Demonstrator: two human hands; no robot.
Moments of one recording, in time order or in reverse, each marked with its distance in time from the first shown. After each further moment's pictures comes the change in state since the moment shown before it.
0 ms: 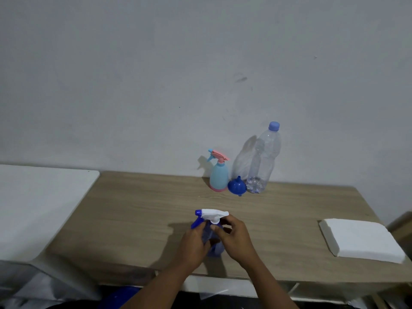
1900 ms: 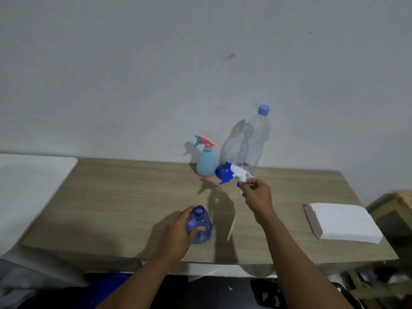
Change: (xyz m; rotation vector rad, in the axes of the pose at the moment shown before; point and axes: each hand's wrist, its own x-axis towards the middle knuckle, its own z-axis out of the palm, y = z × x) left_hand 0.002 -0.011 0.008 -0.068 0.061 -0.004; right_hand 0.071 0.010 -0.090 0.017 0.404 0.309
